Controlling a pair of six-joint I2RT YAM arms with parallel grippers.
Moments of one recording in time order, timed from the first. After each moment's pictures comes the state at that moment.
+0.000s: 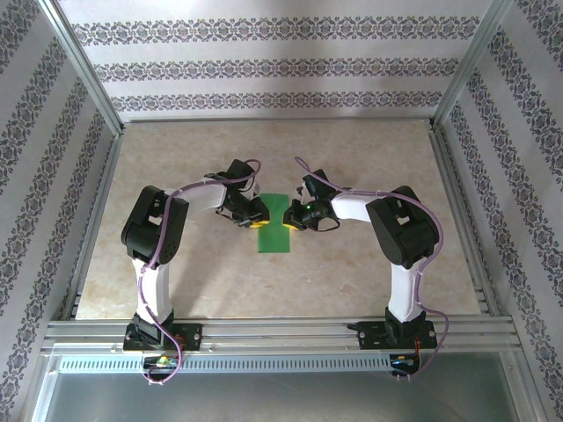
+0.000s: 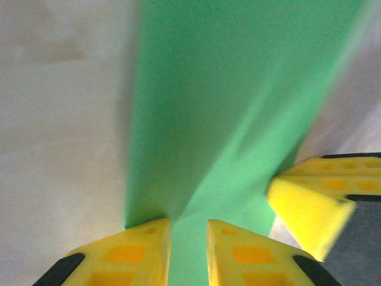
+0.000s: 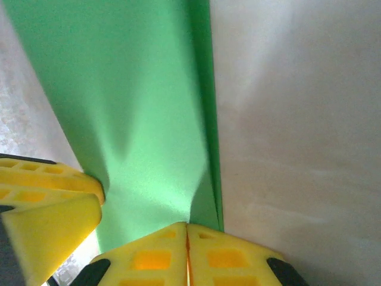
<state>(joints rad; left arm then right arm) -0.39 1.99 1.27 -0.54 0.50 -0.62 0.48 1.97 1.08 -0.19 -0.56 0.78</state>
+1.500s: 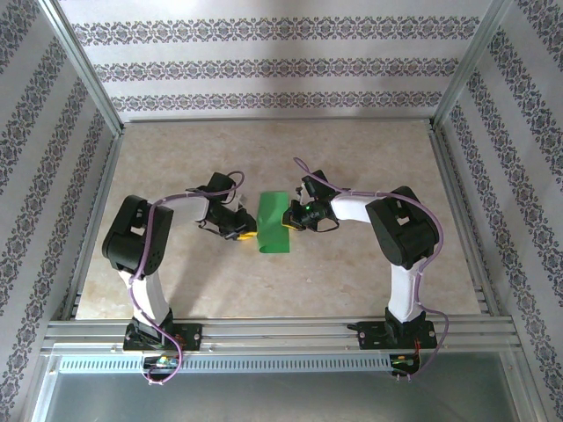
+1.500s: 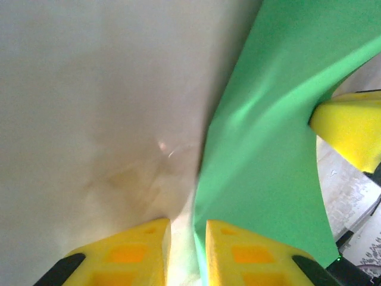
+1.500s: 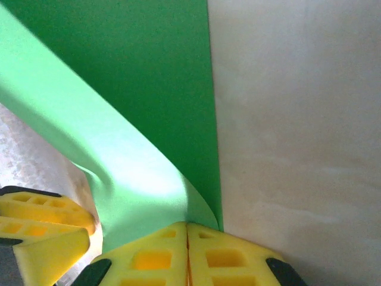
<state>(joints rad) -0.32 1.83 1.01 -0.44 0.61 -0.59 0.49 1.97 1.08 -0.18 -0.55 0.78</state>
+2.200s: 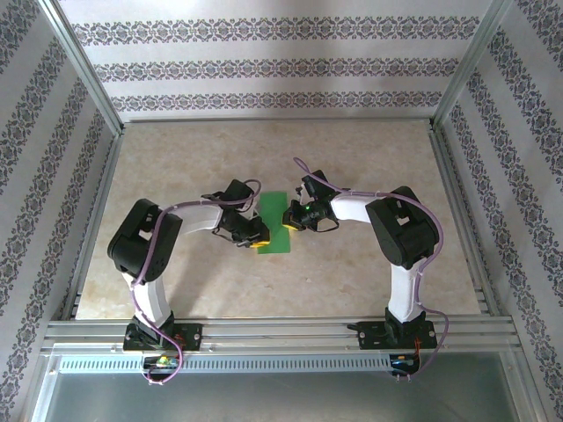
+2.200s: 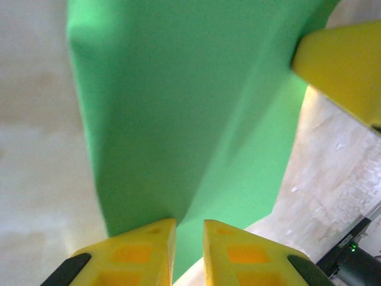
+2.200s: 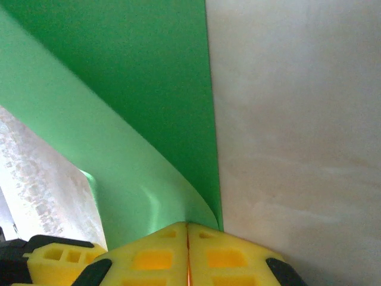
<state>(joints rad) -0.47 1.82 0.98 -0.40 0.56 -0.67 0.49 1.97 1.08 -0.18 -0.55 0.78</state>
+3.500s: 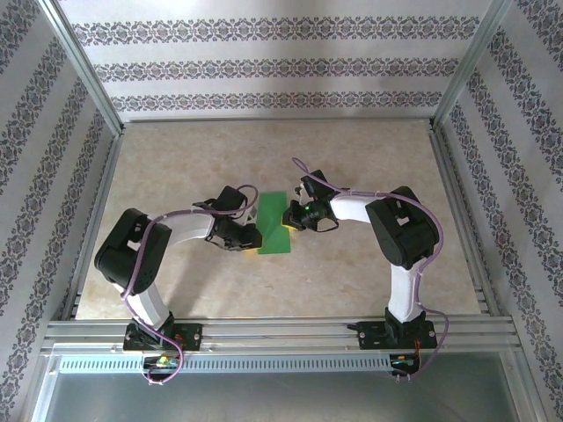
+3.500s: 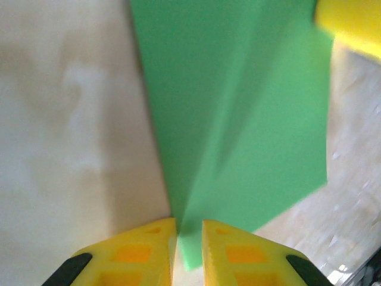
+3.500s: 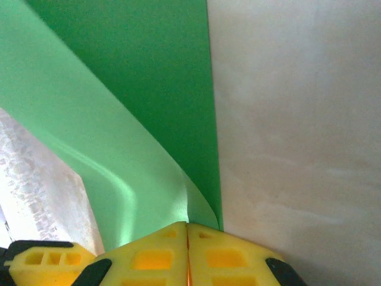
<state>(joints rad) -0.46 1.72 0.88 -0.39 0.49 -0.51 0.49 1.97 1.08 -0.19 -0.54 0.75</state>
